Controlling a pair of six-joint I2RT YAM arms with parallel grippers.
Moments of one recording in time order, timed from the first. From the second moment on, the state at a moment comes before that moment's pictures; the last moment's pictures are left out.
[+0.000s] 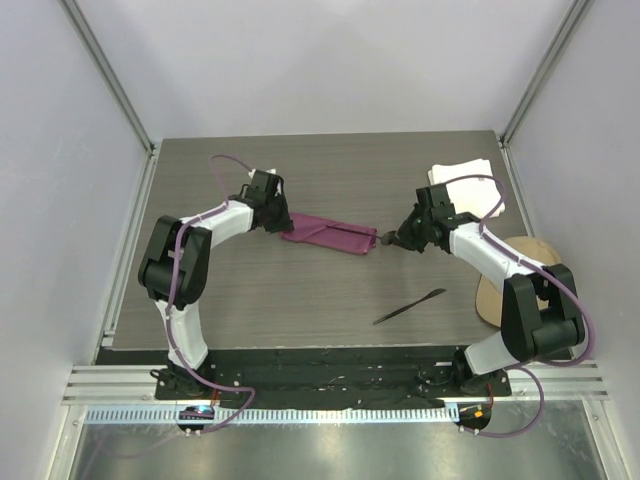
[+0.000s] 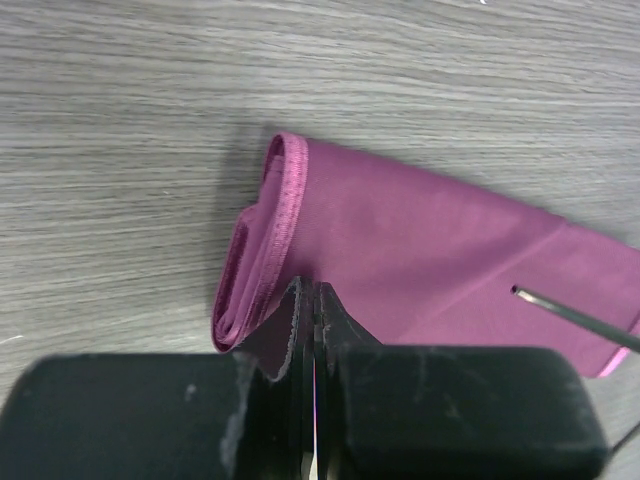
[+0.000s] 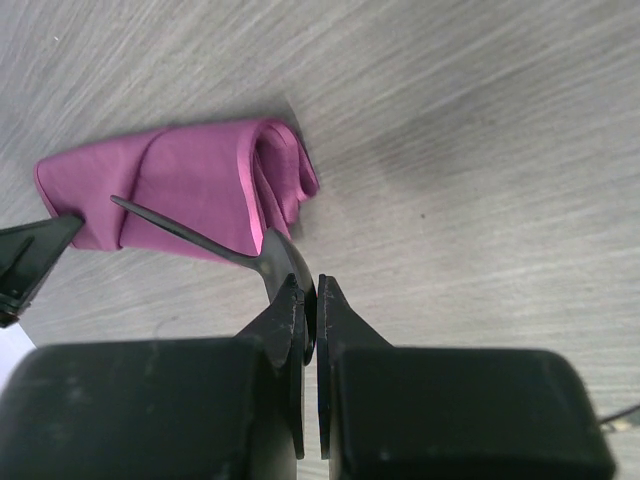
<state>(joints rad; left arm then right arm) -0.37 1.91 1.24 -0.23 0.08 -0.58 0.27 1.47 0.92 -0.39 -0.07 0.89</state>
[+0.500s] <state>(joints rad) -0.37 1.92 1.24 -0.23 0.07 -0.58 0.27 1.48 0.91 -0.36 -0.06 0.87</state>
